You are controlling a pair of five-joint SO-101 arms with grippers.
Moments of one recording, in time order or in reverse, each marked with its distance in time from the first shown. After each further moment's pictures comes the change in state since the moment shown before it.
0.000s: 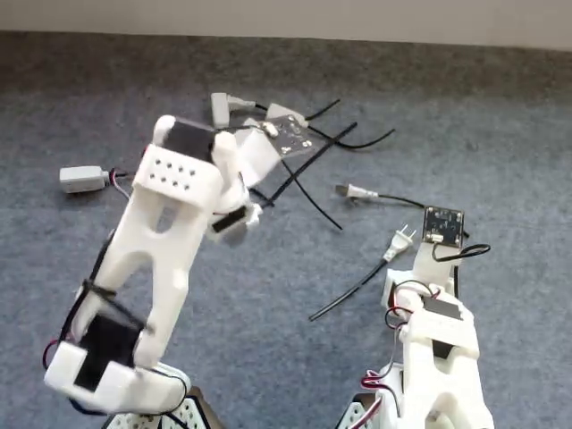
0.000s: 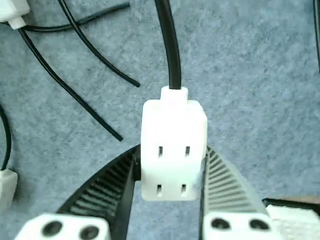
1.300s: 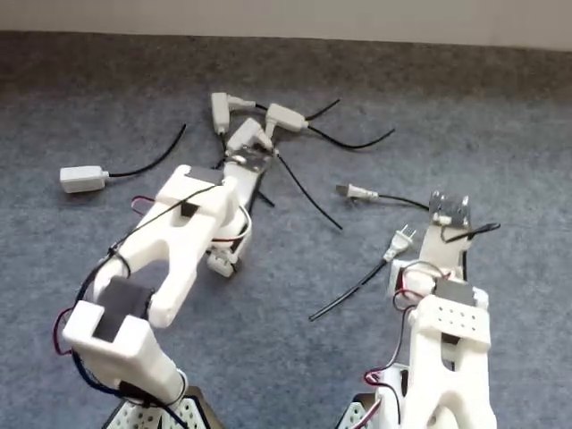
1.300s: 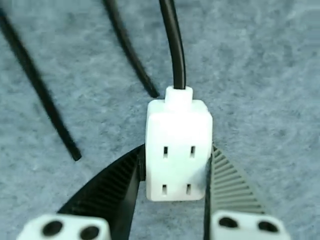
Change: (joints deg) left arm -6.1 12.8 23.1 -29.7 24.2; right arm -0.3 -4.2 -15.6 22.8 0.0
